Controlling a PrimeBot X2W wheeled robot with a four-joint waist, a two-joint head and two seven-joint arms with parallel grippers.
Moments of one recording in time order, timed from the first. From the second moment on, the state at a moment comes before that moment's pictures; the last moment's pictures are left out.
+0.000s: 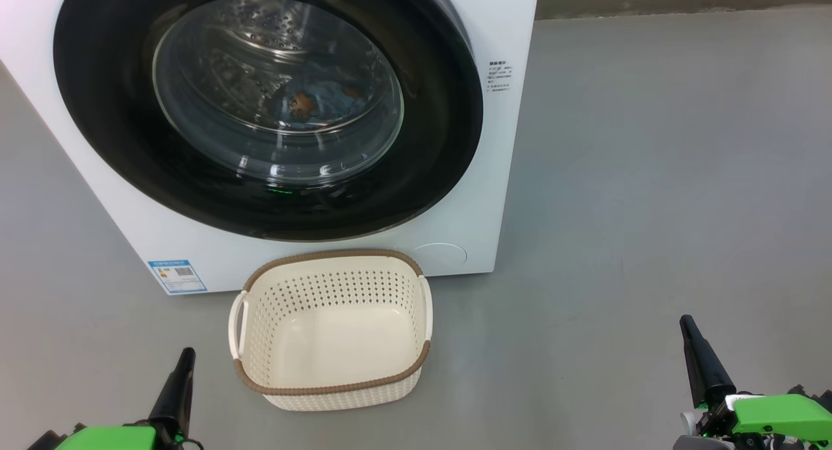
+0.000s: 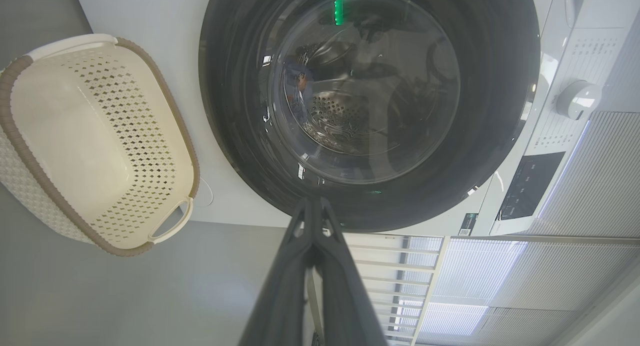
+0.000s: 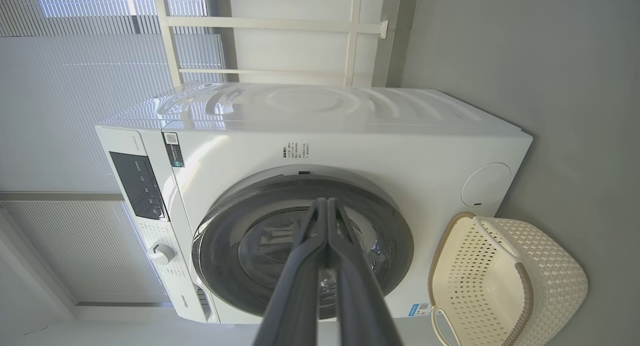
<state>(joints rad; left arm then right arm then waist) -0.07 0.04 0.07 0.26 -1.62 -0.13 0.10 -0.07 -0.05 -0.14 0.27 1.60 0.13 0.11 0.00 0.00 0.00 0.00</state>
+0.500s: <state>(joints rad) -0.07 0.04 0.07 0.26 -1.62 -0.13 0.10 -0.07 -0.05 -0.14 0.27 1.60 0.13 0.11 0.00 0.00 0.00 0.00</state>
